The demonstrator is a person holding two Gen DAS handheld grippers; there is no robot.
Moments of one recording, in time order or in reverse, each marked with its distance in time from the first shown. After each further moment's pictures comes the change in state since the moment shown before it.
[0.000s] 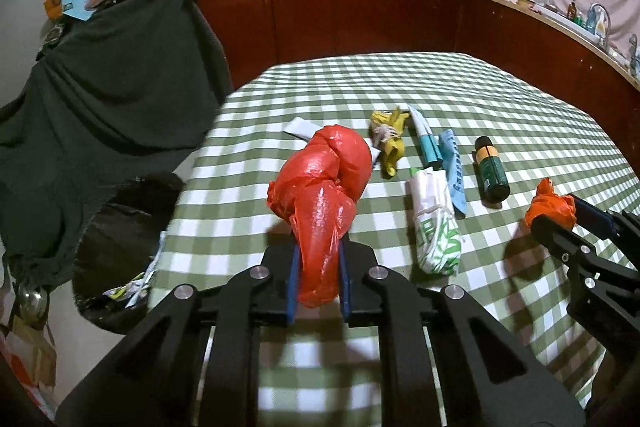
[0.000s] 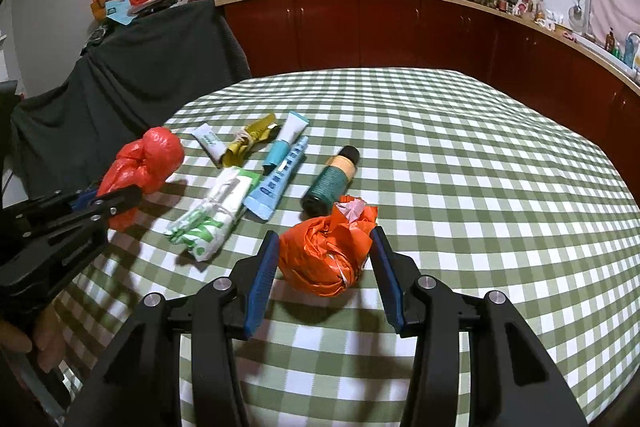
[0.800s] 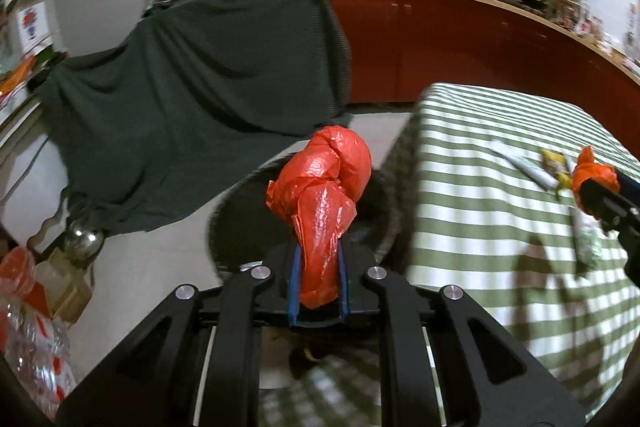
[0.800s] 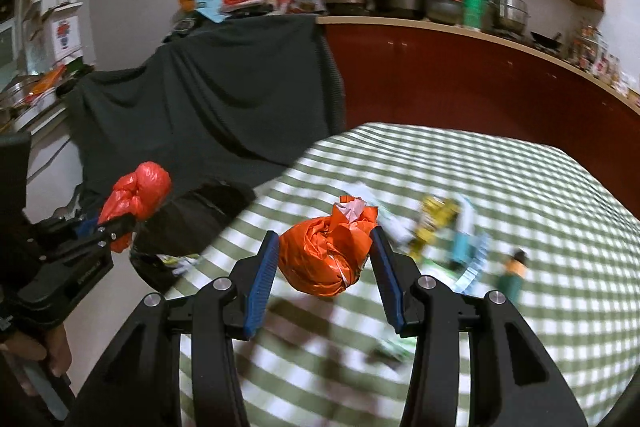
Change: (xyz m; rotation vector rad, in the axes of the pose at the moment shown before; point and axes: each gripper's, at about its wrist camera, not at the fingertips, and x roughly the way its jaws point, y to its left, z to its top) left arm -0.046 0.153 -0.028 -0.230 -0.020 0.309; right arm 0.011 0.135 0.049 -0.191 -0.094 0.235
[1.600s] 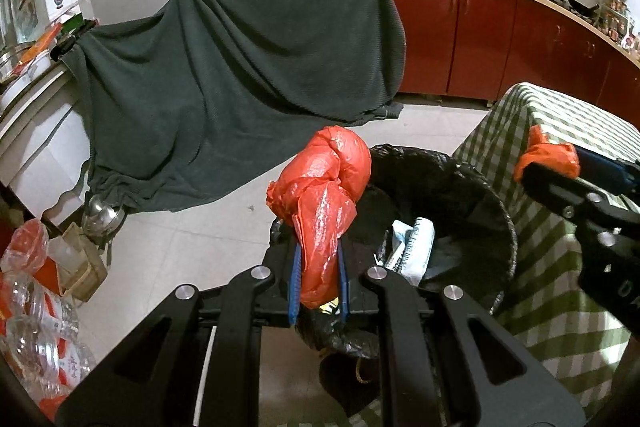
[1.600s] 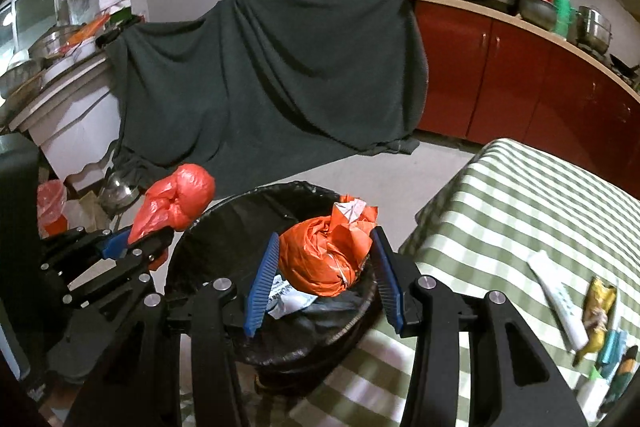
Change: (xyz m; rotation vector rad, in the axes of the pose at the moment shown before) left arm 0.075 0.070 0.008 -0.075 0.061 0.100; right arm 0.110 0.109 0.034 -0.153 0.116 0.166
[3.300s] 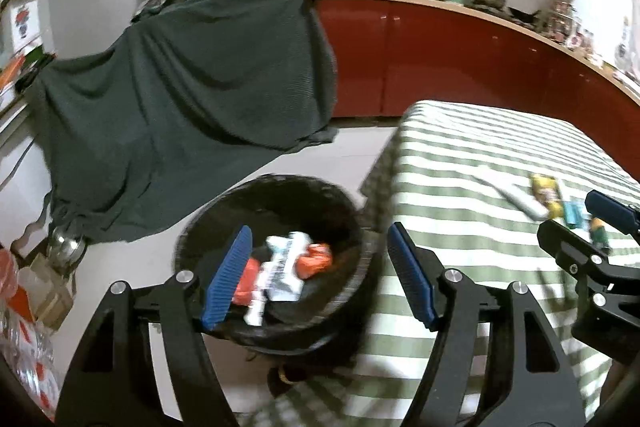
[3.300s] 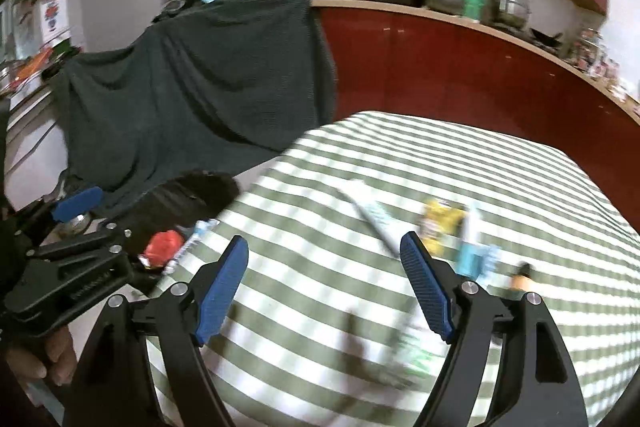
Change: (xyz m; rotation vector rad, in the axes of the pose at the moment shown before) left arm -0.079 -0.100 -0.006 0.081 -0.109 -0.191; right arm -0.105 -0.094 -0.058 0.153 -0.047 -0.241
